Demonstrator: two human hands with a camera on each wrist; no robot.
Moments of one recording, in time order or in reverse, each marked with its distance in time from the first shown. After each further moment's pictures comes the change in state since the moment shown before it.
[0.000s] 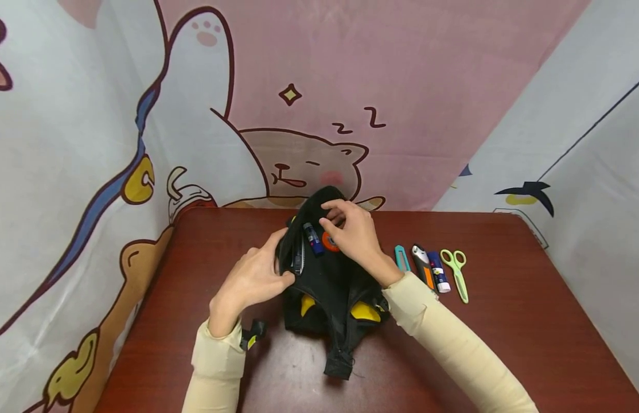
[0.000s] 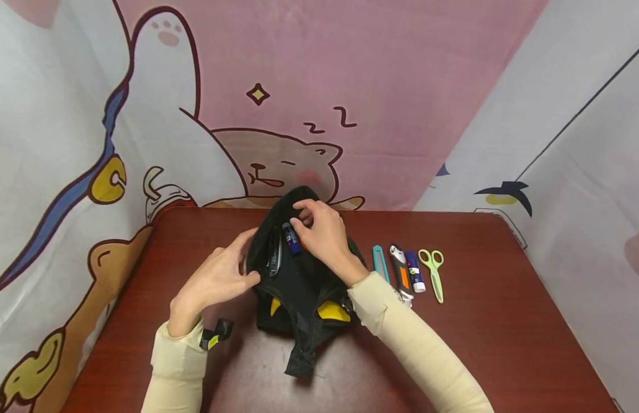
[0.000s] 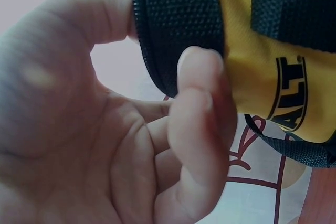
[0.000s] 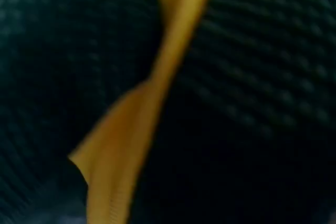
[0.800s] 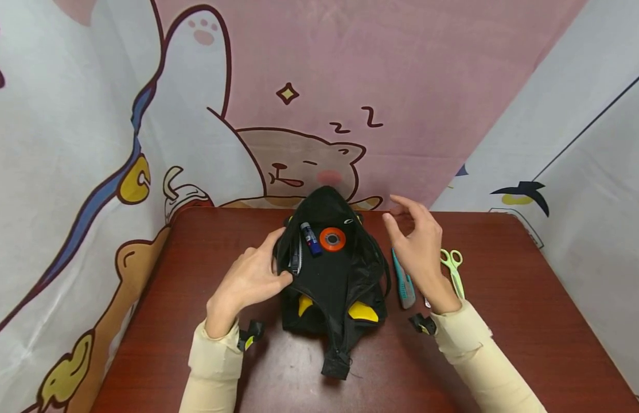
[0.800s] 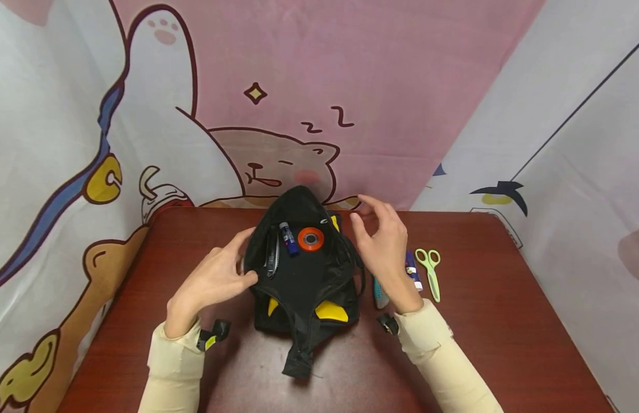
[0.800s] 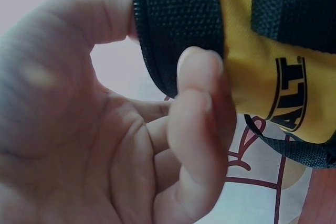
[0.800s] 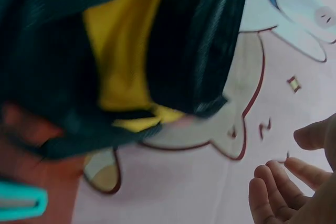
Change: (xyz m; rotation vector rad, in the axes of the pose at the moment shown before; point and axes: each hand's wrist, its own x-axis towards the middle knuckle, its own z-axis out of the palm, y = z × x) left_hand -0.001 0.002 -0.001 0.014 0.012 -0.006; right_hand -0.051 0.028 -0.076 -0.094 0.404 0.007
